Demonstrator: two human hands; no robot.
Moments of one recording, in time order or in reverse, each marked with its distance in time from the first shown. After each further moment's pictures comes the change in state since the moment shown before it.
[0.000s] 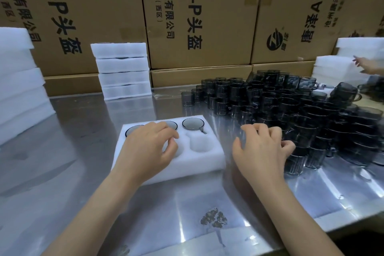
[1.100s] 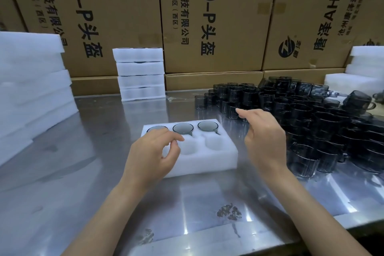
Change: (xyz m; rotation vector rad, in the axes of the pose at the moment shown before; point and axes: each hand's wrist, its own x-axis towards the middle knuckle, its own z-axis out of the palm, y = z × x) left_hand -0.032 -0.012 -0.009 -0.204 0.240 -0.116; right_hand 0.013 -0.023 -0.015 0.487 0.384 -0.383
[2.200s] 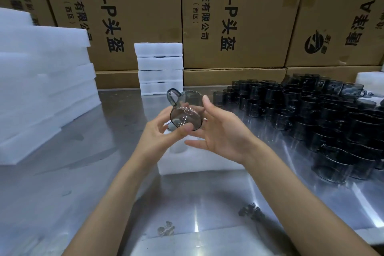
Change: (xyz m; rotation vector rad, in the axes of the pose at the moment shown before) left_hand 0.016 -0.021 -0.023 -0.839 -0.153 -0.322; right_hand 0.025 -0.080 0.041 1.529 -1.134 0.725
